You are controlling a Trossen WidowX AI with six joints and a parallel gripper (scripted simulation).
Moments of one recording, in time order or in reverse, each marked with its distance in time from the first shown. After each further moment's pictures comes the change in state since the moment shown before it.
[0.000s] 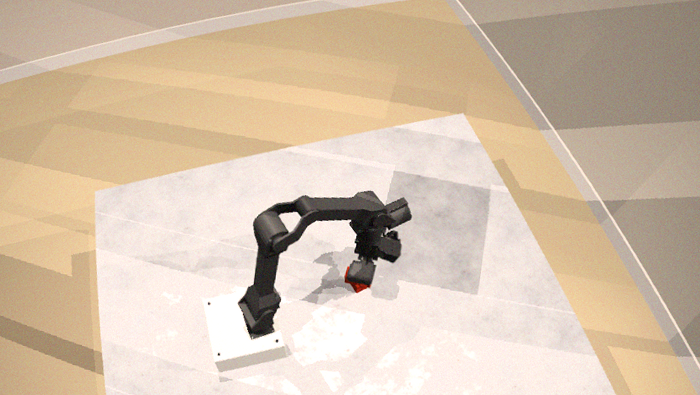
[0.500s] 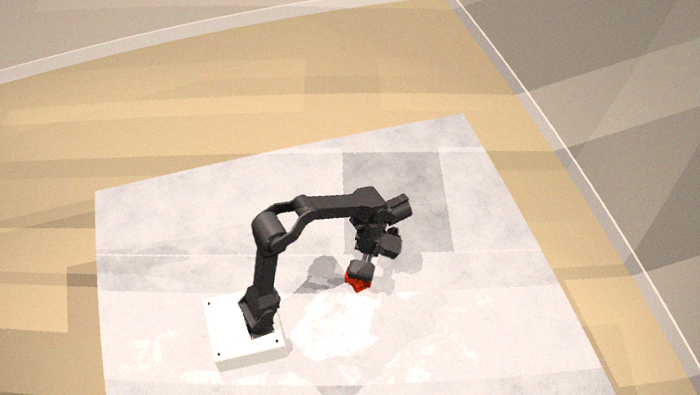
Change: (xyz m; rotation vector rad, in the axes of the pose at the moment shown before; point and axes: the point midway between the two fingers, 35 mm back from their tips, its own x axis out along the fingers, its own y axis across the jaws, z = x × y) arm -0.015 0.000 0.000 0.000 0.001 0.000
